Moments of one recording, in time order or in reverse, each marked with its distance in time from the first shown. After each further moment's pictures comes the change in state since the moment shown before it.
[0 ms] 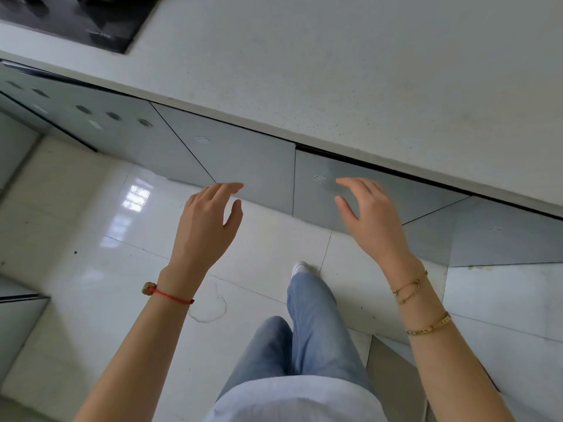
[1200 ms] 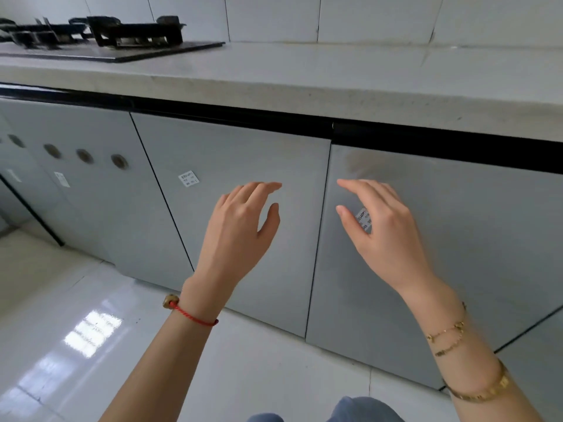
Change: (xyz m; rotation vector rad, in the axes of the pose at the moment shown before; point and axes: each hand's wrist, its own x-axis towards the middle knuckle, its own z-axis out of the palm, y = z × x) left_hand 0.089 -0.121 0.242 -0.015 0.548 0.379; right_hand 0.086 0.100 0.228 -0.044 0.541 -0.429
